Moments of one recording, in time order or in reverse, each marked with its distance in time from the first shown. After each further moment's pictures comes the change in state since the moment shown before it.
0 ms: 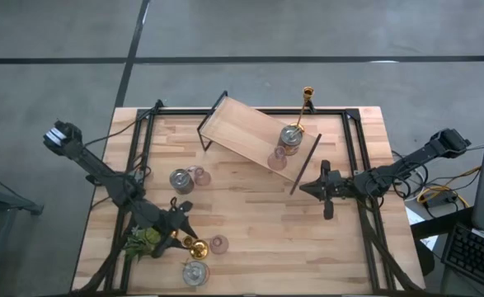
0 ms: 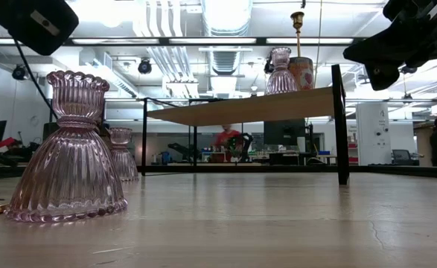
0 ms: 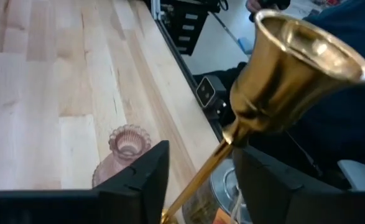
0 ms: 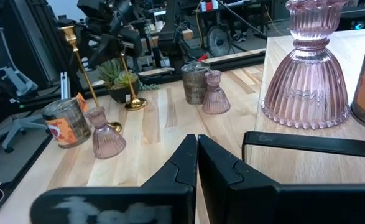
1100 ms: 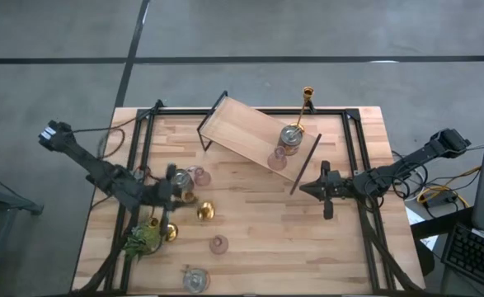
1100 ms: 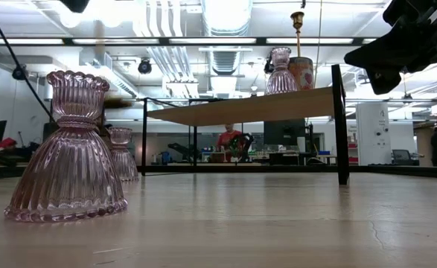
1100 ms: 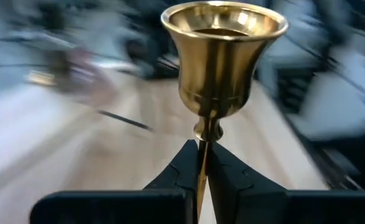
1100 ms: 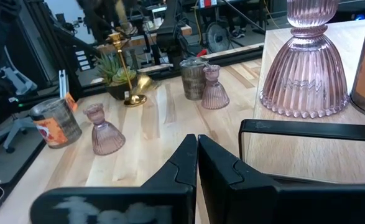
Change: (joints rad) left arm 0.087 -0.215 0.147 -0.240 -0.451 0.242; right arm 0.000 0.000 -0.015 0.001 0.001 0.024
